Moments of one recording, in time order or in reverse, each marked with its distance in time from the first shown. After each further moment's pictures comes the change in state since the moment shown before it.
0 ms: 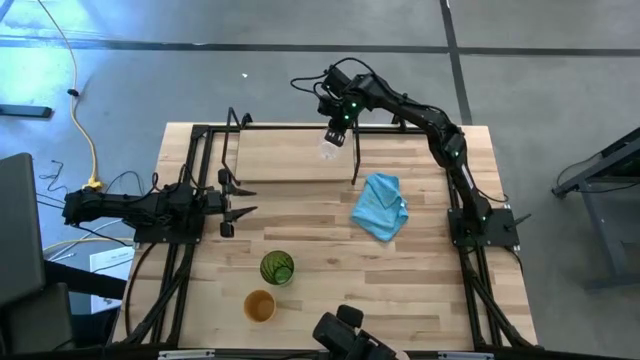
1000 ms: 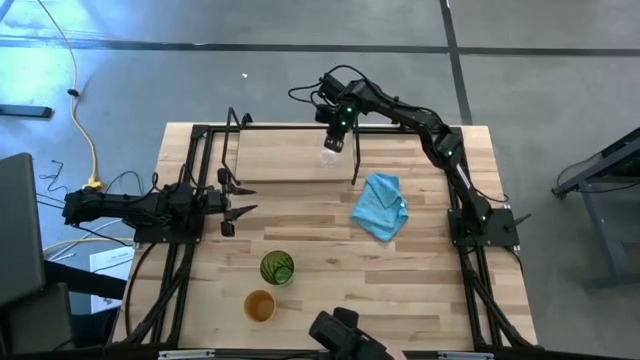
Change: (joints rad) left arm 0.000 0.001 0.000 0.000 -0.023 0.001; right arm 0.004 0.066 0.000 -0.011 -0.048 -0.036
